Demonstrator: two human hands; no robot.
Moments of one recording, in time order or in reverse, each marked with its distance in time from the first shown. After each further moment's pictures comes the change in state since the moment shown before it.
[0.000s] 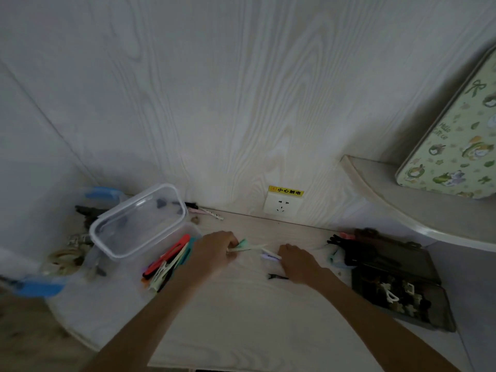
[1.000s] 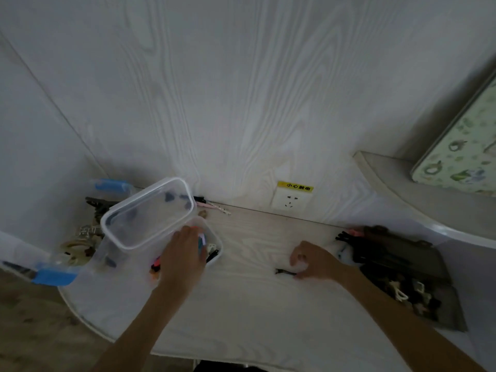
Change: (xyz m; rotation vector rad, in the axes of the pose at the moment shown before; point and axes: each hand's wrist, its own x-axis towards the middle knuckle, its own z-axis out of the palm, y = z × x) left_hand -0.043 -0.051 0.012 0.017 0.398 -0.207; right_hand -0.004 0.038 0.003 0.354 -0.185 -0.087
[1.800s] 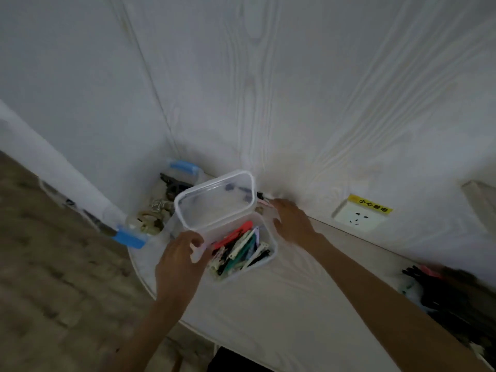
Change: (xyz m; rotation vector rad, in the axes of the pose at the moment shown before) left_hand -0.050 -0.071 -0.031 -0.206 0.210 -0.364; right_hand 0.123 -0.155 -0.005 -0.219 0.288 -0.220
